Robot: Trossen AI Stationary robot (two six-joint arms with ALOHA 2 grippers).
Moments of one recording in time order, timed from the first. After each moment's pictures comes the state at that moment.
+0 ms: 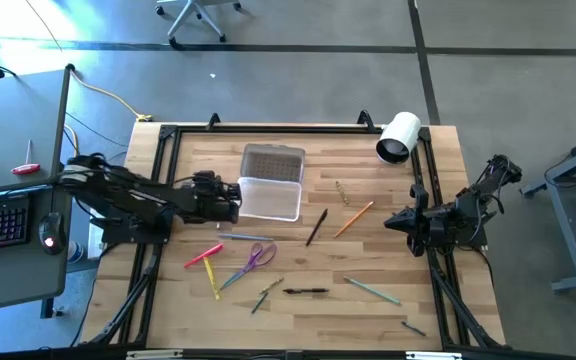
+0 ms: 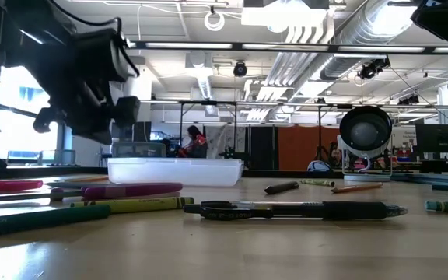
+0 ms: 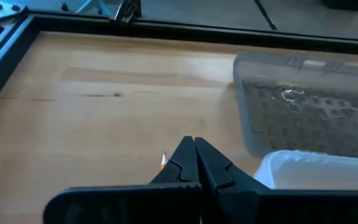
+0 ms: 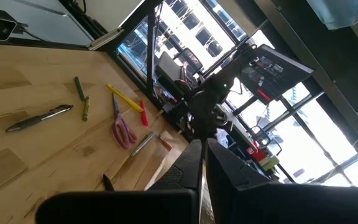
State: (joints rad) left arm -0.03 1.35 0.53 -0.50 -1.02 -1.48; right arm 0.65 0.04 0.18 -0.13 0.51 -0.81
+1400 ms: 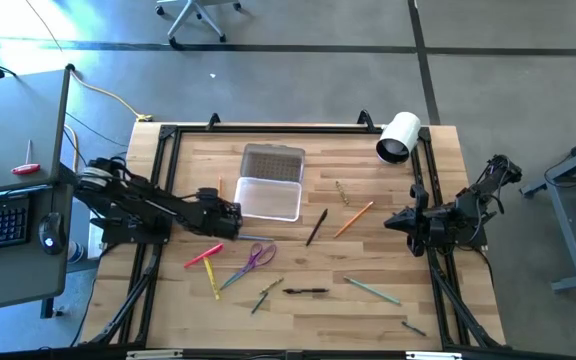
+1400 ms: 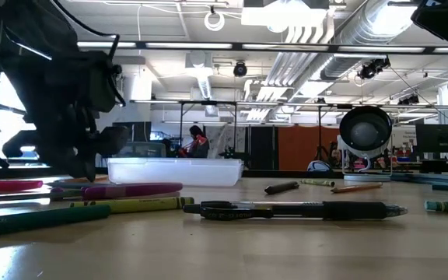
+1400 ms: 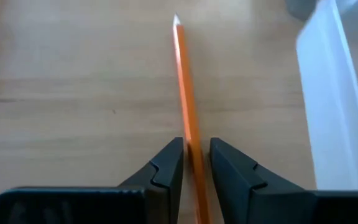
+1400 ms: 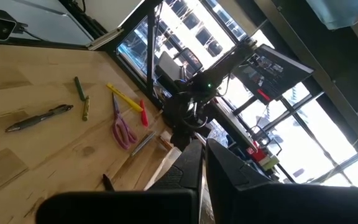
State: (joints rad) left arm -0.15 1.60 0.54 -0.58 -0.72 -1.75; right arm 0.65 0.04 0.18 -0.13 0.51 -0.81
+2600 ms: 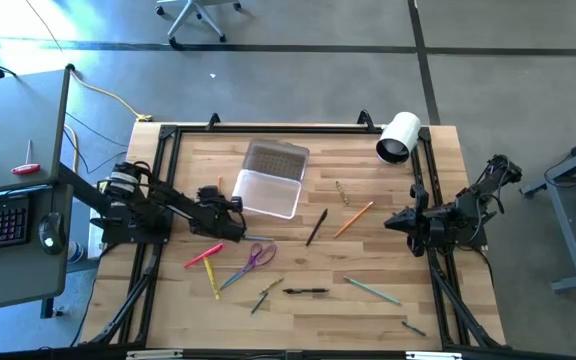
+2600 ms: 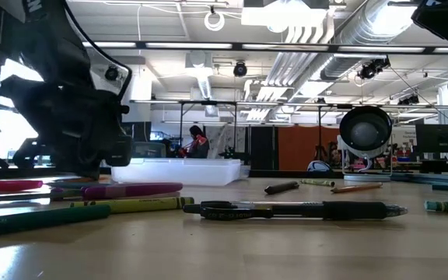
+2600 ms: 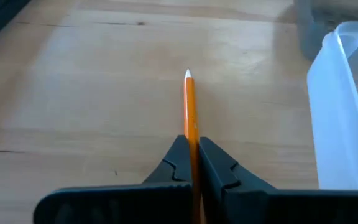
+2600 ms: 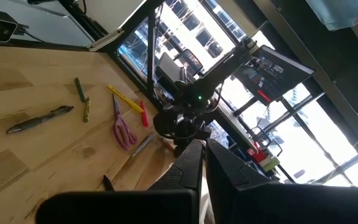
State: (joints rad) left arm -0.15 1.76 0.57 -0.60 -0.91 -1.91; right arm 0.65 0.04 0.18 -0.13 0.50 -0.81
